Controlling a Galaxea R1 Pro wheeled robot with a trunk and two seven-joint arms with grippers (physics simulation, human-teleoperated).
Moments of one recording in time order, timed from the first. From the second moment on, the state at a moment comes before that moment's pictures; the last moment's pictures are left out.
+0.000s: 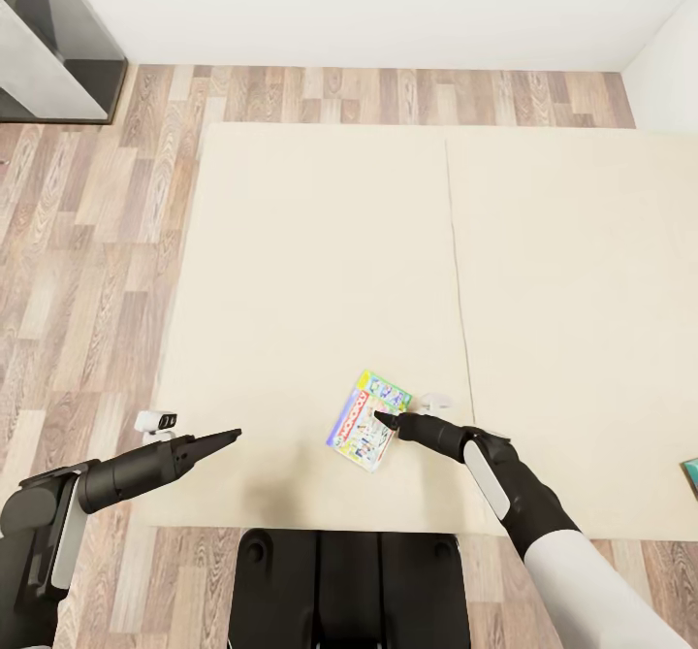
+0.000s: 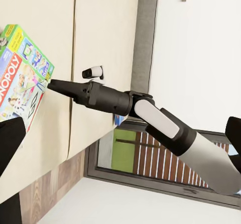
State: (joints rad) left arm -0.39 0.12 0.38 -1.46 0.11 0.97 -1.51; right arm -0.68 -0.03 0.14 -0.85 -0.40 0.44 0.49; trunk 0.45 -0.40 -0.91
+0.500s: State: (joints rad) left arm -0.39 0.12 0.38 -1.46 0.11 0.97 -1.51; right arm -0.68 -0.03 0.14 -0.85 -0.40 0.44 0.49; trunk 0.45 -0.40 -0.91
